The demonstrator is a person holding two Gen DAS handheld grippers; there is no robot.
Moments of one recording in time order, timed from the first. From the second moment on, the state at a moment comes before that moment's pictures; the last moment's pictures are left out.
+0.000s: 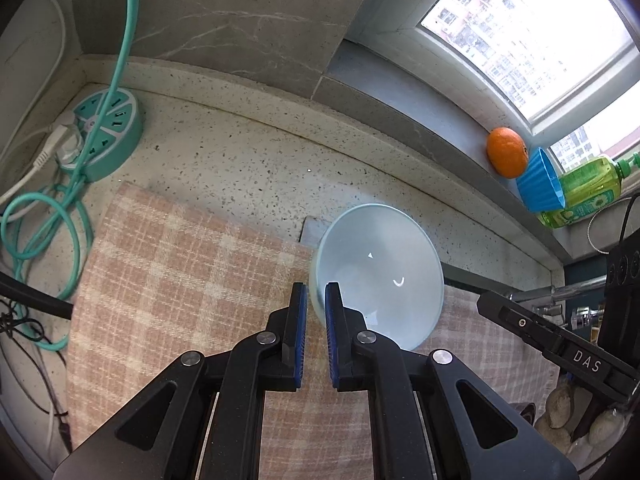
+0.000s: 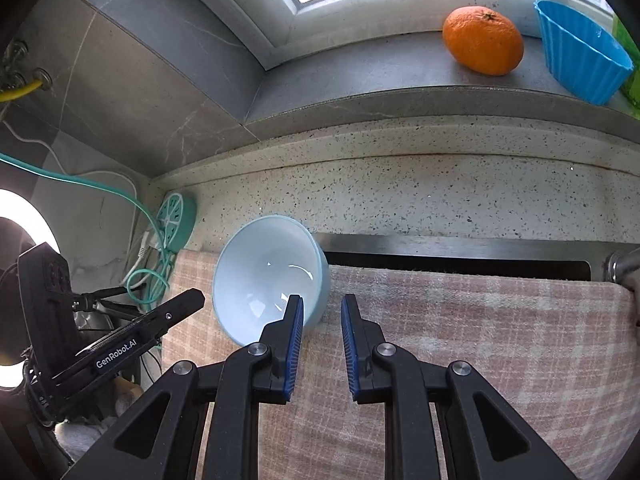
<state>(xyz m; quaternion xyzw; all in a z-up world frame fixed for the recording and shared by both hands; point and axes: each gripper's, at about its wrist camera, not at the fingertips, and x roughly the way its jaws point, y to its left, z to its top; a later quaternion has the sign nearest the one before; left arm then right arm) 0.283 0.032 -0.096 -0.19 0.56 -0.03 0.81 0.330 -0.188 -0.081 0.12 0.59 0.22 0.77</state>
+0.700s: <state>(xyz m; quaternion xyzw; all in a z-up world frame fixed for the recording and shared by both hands) 0.303 0.025 -0.111 -0.20 0.57 -0.03 0.80 0.356 -0.167 -0.114 0.11 0.61 0.21 0.76</state>
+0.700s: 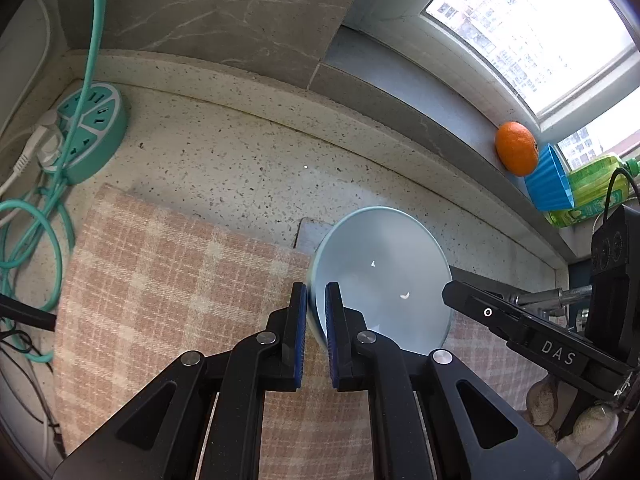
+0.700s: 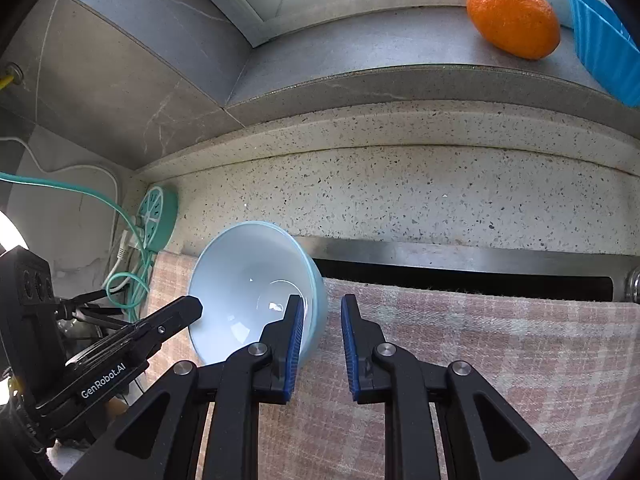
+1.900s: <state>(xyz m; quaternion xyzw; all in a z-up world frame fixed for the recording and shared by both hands) 0.286 0.022 -0.094 -0.19 0.55 -0.04 0.81 0.338 -0.166 -0.097 0.11 0.60 0.22 0.76</state>
